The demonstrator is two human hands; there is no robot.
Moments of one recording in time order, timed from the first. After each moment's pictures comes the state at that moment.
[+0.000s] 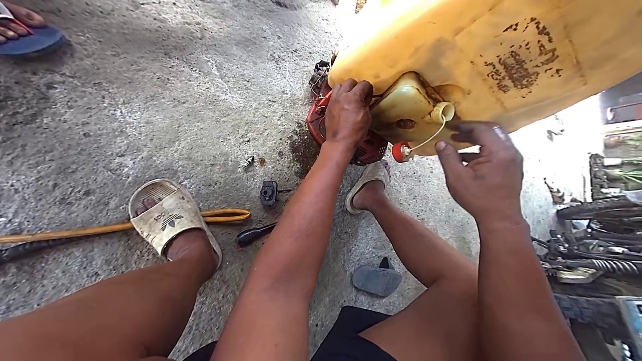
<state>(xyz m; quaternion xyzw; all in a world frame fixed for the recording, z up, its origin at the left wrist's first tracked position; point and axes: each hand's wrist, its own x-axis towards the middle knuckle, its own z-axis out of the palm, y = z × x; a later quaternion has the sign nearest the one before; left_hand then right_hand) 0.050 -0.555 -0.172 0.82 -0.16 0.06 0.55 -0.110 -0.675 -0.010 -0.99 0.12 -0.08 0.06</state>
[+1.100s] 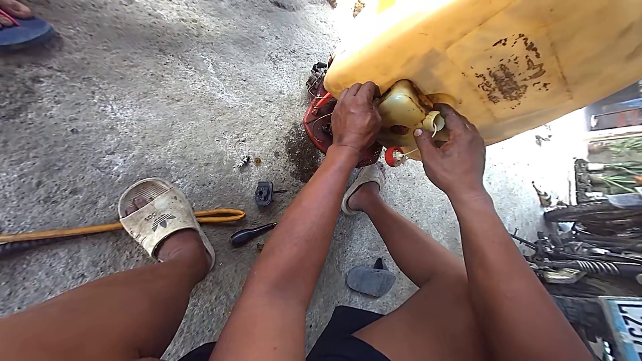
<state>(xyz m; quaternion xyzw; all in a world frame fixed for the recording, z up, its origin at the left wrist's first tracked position) 0.038 -0.562 -0.152 0.80 -0.15 0.05 0.57 -0.073 -0.691 -0.040 -0.98 0.17 -0.06 0.00</state>
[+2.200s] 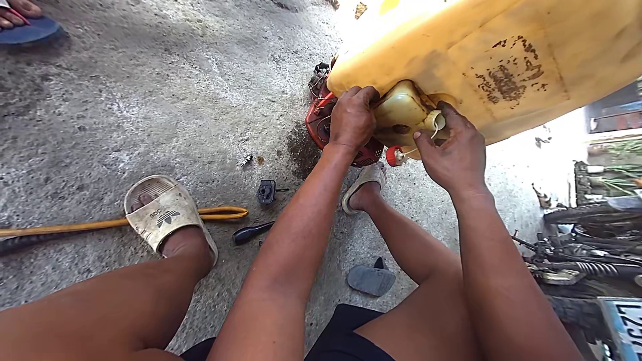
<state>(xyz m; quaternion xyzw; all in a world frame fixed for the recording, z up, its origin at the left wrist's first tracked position) 0.041 -0.552 -0.160 0.78 -0.18 0.03 0.60 -0.070 -0.685 -0.036 -0.98 0.19 -0.05 0.01</state>
